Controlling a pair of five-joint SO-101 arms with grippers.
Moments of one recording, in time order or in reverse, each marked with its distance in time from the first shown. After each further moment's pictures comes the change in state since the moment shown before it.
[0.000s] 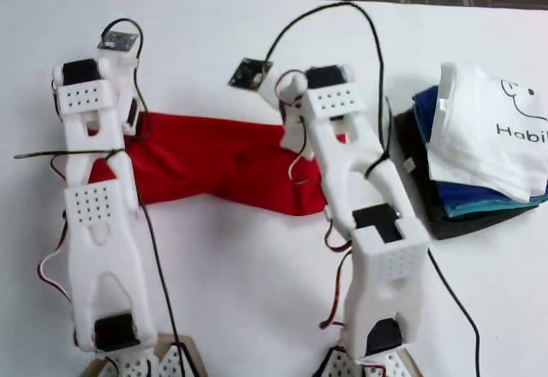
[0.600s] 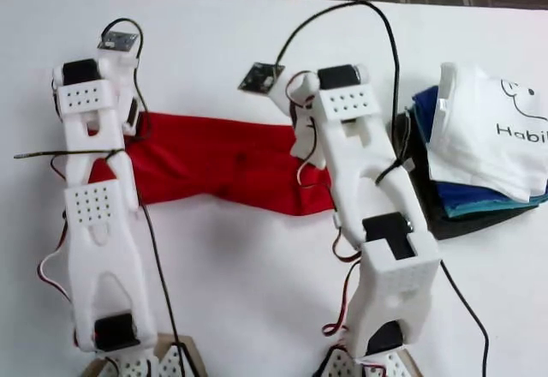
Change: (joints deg) left arm 0.0 0.0 0.0 0.0 0.0; right arm 1.1 -5.6 9.1 1.1 -0.1
